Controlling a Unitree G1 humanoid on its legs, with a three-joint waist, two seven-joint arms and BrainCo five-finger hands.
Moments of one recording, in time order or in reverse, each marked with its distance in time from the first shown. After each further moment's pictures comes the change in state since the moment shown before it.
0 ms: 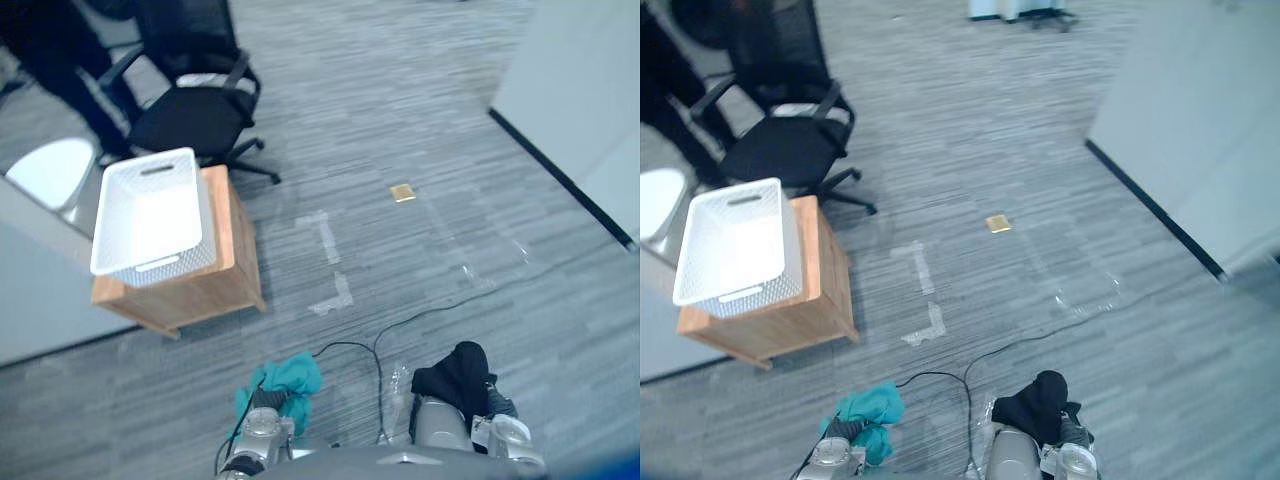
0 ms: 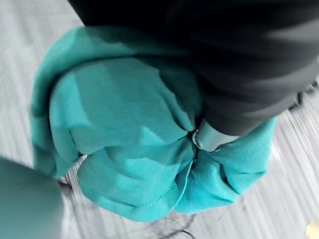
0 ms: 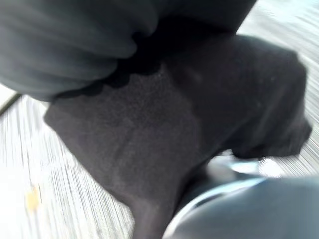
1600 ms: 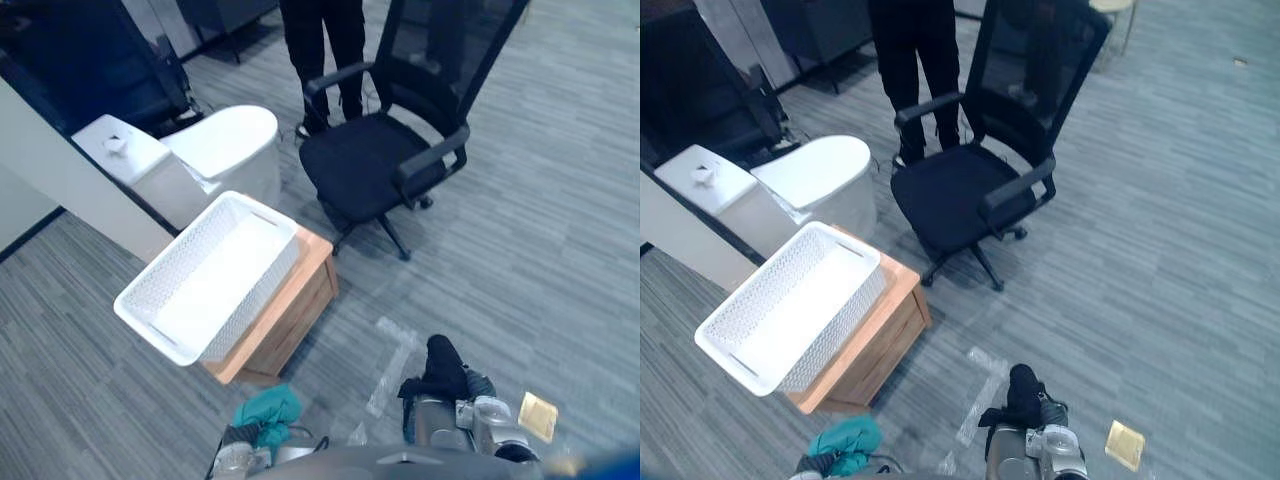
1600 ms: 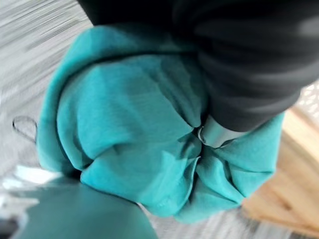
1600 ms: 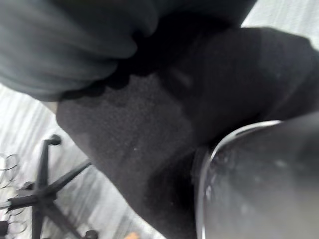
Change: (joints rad) left arm 0.120 0.021 0.209 0.000 -0.024 -0.031 -0.032; right arm -0.038 0.036 0.123 -0.012 -0.033 0.000 0.037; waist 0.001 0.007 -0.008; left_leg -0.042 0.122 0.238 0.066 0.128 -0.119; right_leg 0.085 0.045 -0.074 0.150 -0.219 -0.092
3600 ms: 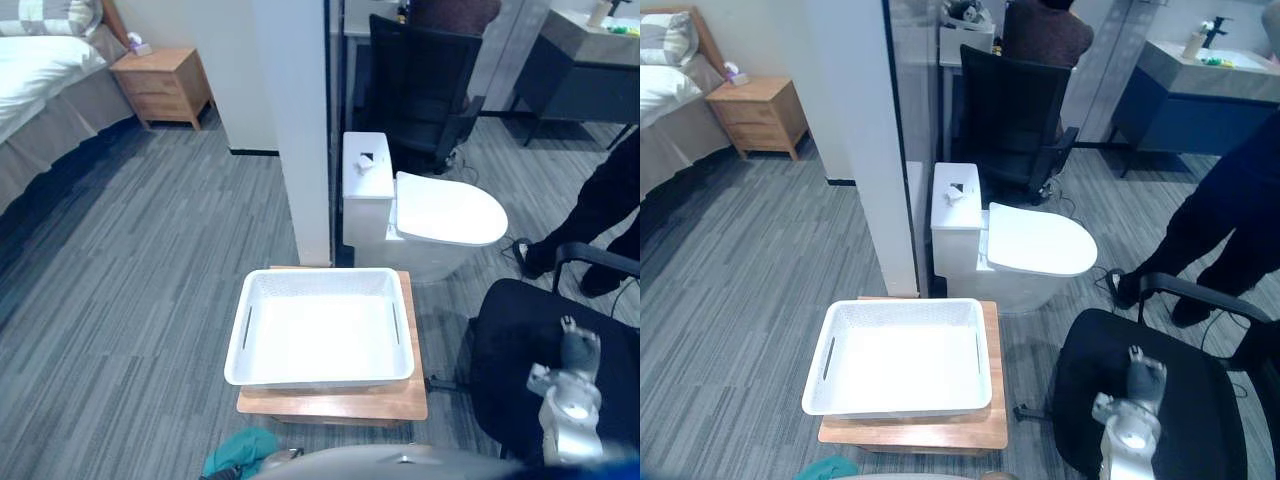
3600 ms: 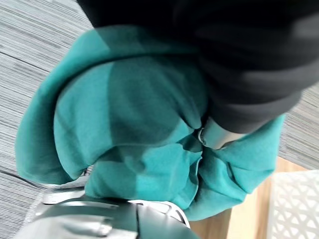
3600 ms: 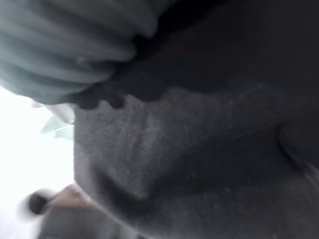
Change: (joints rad) left arm 0.133 0.046 0.010 -0.037 -0.034 0.019 -0.042; right arm 0.161 -0.062 -0.185 -0.900 -0.034 0.007 -0.147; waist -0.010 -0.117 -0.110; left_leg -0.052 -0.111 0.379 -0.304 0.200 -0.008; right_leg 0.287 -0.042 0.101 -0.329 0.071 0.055
